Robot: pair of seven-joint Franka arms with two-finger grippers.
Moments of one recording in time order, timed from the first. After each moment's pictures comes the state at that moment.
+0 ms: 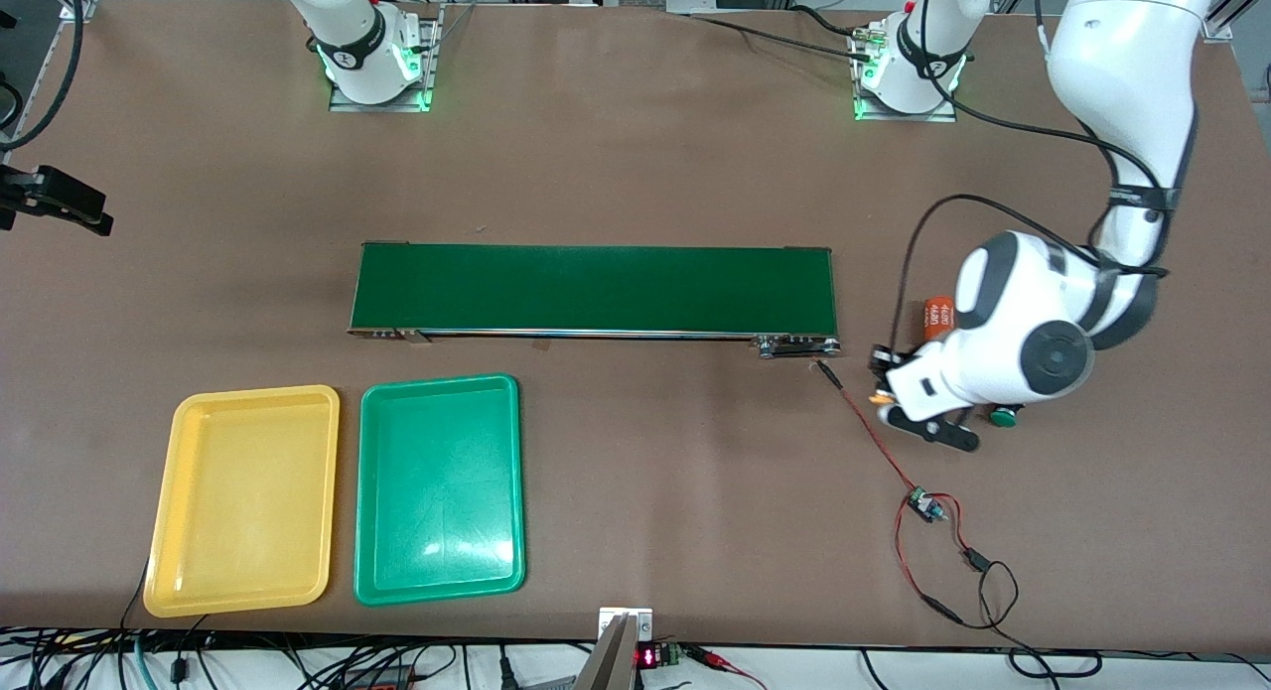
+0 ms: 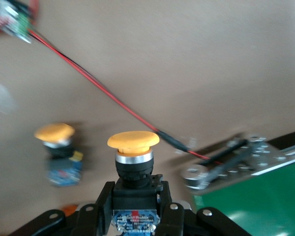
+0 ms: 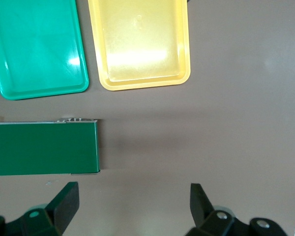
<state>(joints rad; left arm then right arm) 0.02 0.57 -0.28 -1.61 0.02 1.95 0.01 0.08 0.11 -0.13 -1.42 -0.07 1.48 -0.04</state>
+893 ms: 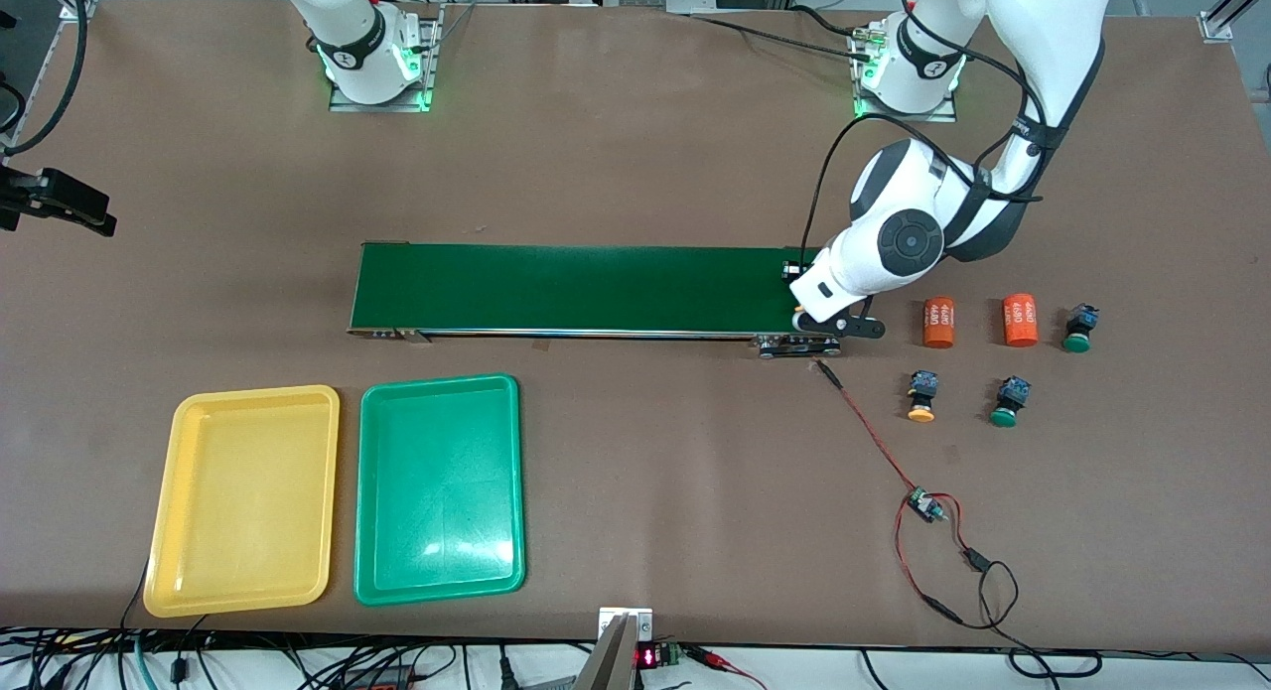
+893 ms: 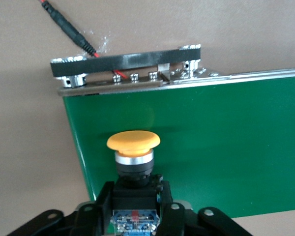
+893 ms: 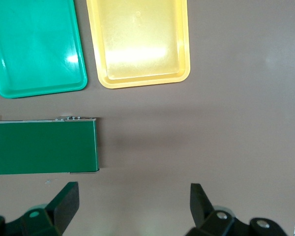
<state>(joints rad) 0.02 0.37 -0.45 -2.06 -0.03 2.18 -0.33 0.08 0.12 -0.14 -1.42 -0.07 1.48 -0.04</state>
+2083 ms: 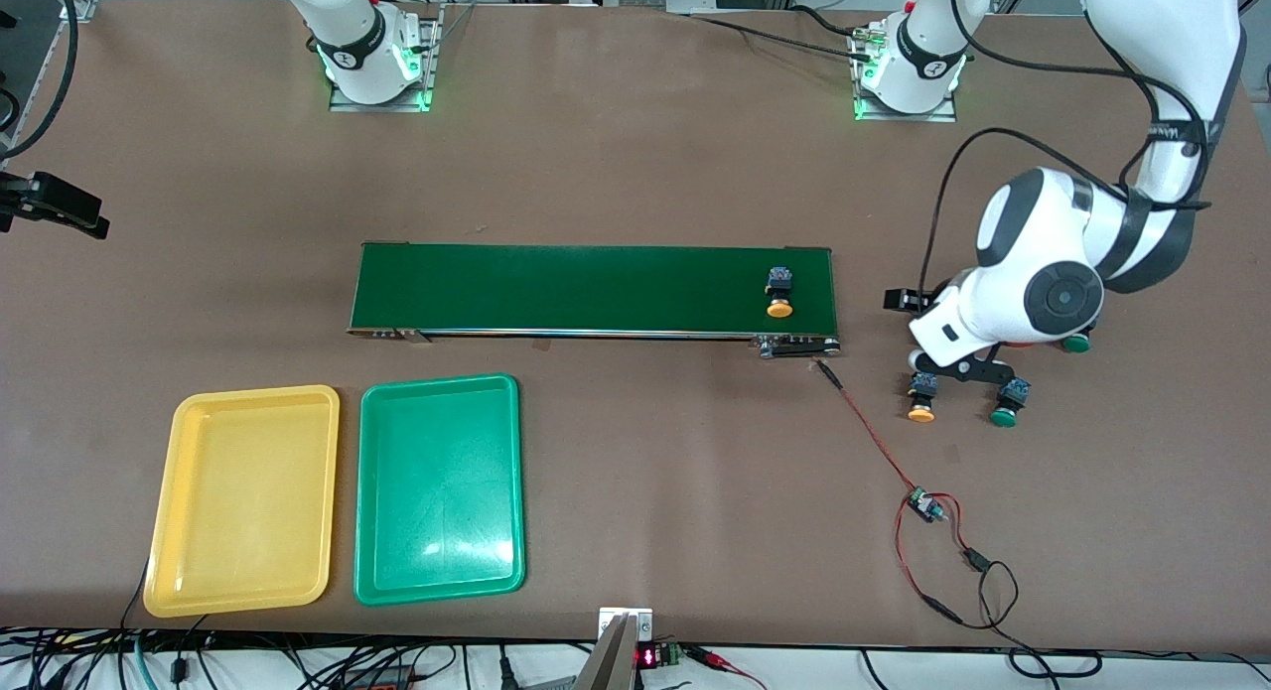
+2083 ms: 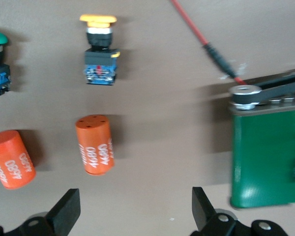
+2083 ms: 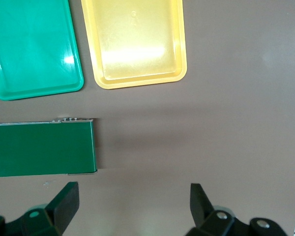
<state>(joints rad) 0.24 0.42 -0.43 -1.83 0.17 1.86 -0.12 0.07 0.12 -0.14 -1.42 -0.07 1.48 -0.04</state>
